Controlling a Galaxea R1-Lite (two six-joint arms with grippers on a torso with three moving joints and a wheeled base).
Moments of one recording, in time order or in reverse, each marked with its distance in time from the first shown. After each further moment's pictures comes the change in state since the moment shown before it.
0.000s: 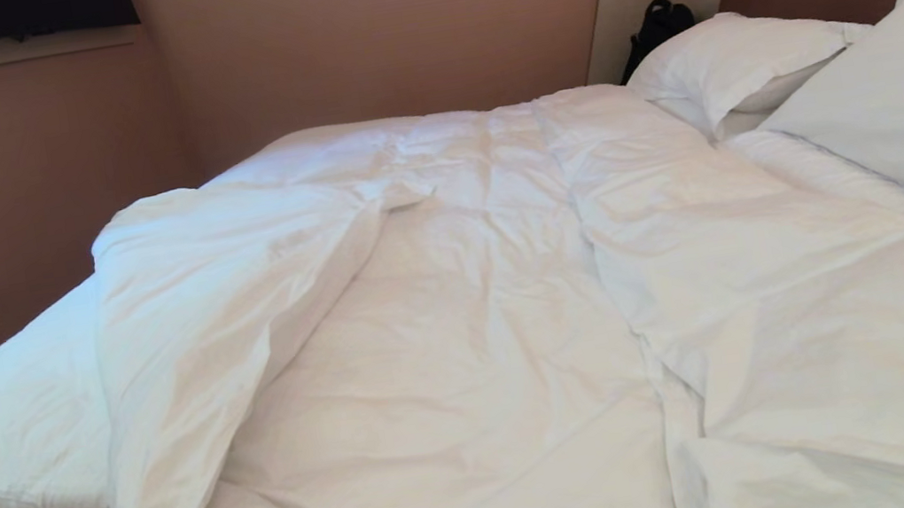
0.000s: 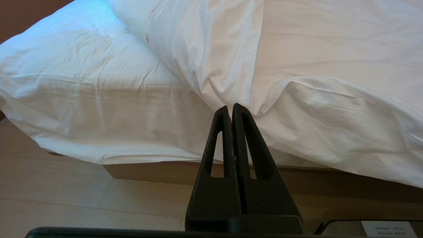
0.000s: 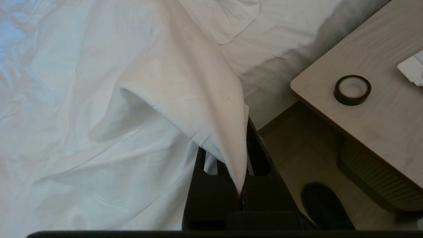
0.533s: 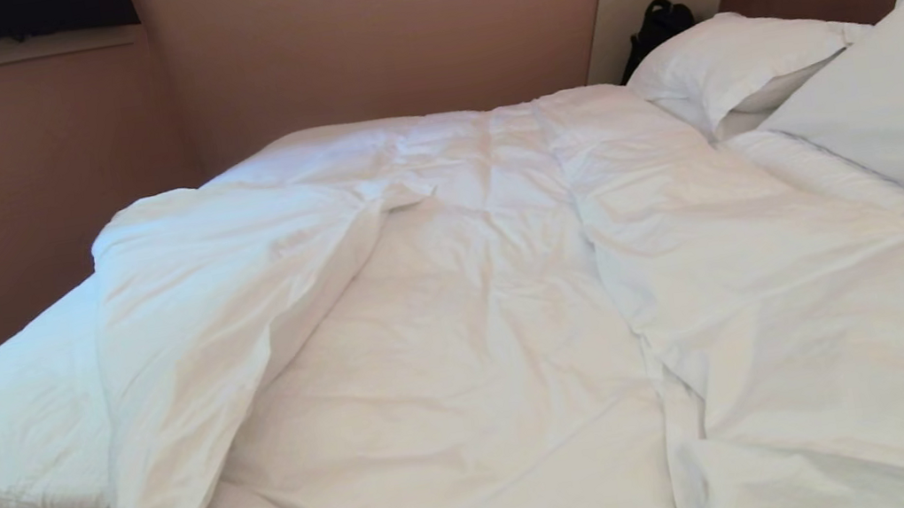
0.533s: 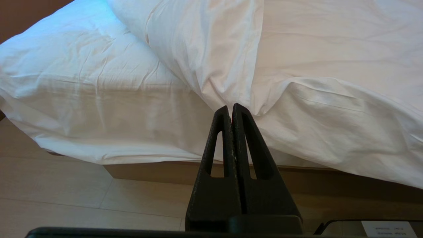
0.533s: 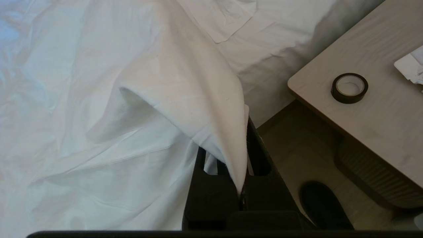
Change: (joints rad) left arm 0.000 0.000 0.000 0.000 0.000 0.000; right arm 0.000 -0.001 0.010 -0.001 -0.010 0.000
